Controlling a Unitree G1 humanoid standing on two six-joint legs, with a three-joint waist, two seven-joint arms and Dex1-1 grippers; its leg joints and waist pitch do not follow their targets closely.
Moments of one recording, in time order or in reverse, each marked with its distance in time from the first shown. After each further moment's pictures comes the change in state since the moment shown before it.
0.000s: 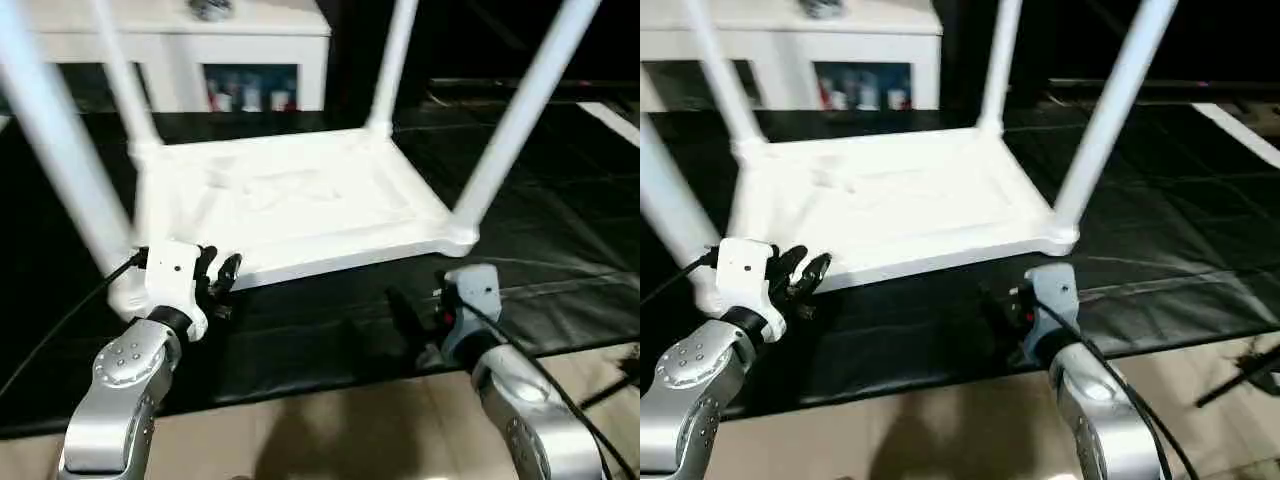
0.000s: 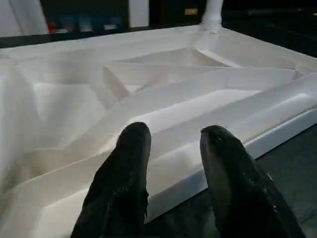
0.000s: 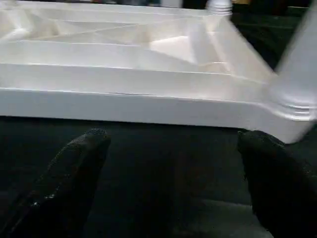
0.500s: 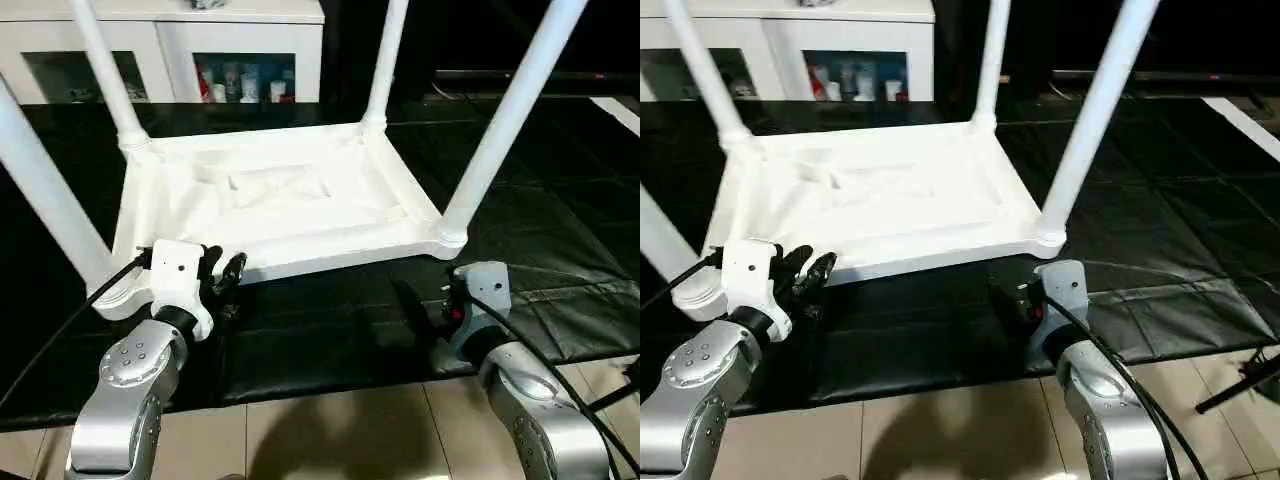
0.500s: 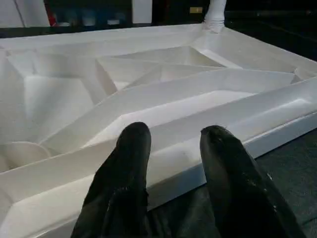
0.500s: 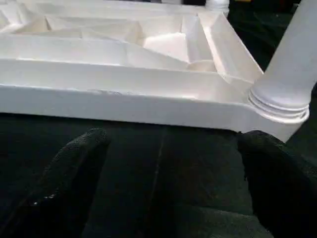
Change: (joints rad) left arm -0.002 -0.020 -0.002 0.000 -0.010 -0.006 0.009; right arm 0.001 -0.013 -0.012 -0.010 0.001 0.003 0.003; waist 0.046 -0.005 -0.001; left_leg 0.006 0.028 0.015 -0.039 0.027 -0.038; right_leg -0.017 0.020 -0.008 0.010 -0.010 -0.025
